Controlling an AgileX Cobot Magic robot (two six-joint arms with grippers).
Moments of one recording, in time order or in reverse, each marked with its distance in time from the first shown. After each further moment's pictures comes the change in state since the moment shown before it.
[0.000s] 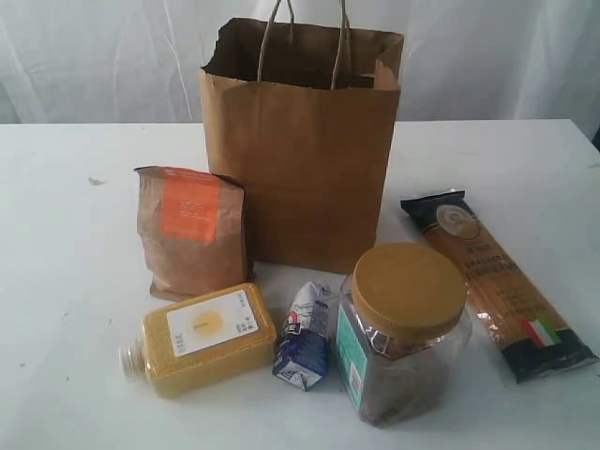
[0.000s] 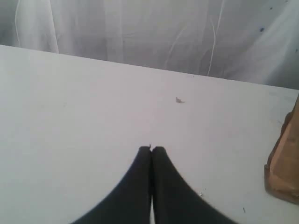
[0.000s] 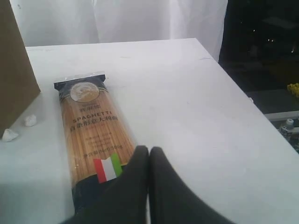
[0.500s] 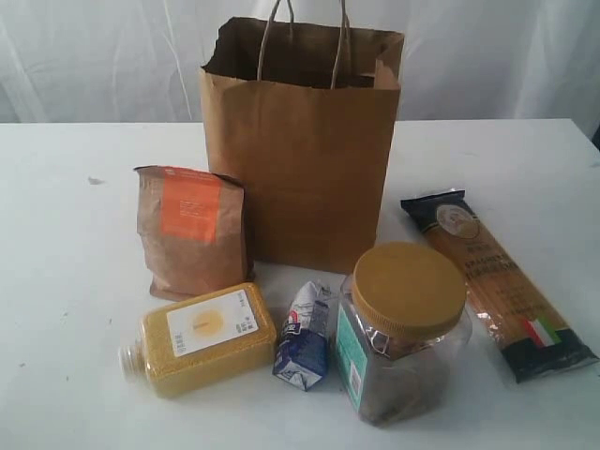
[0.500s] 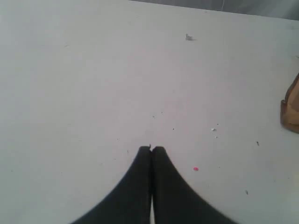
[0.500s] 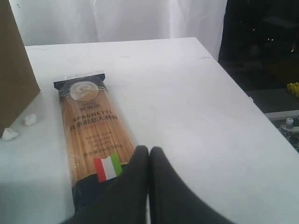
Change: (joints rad) left arm 0.000 -0.002 0.018 0.041 0.199 0.001; right arm 0.000 0.000 0.000 0.000 0.002 0.000
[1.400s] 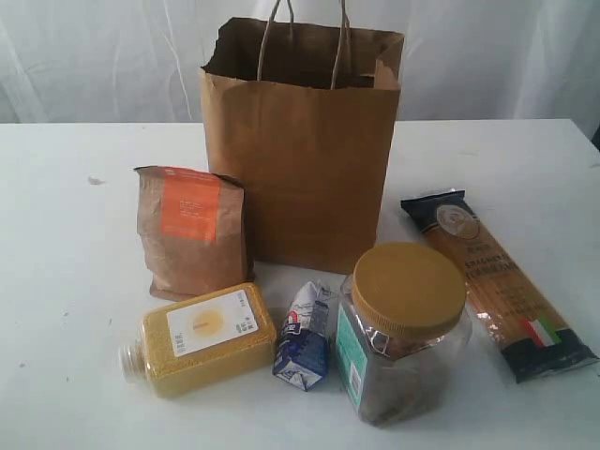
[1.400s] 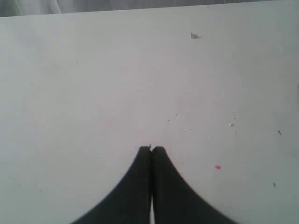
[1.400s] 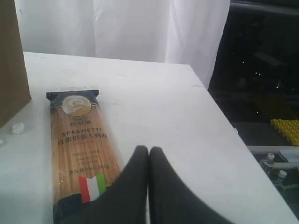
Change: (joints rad) left arm -0.004 0.000 0.000 0.078 -0.014 0.093; right arm 0.000 0.000 0.000 -0.074 -0.082 -0.069
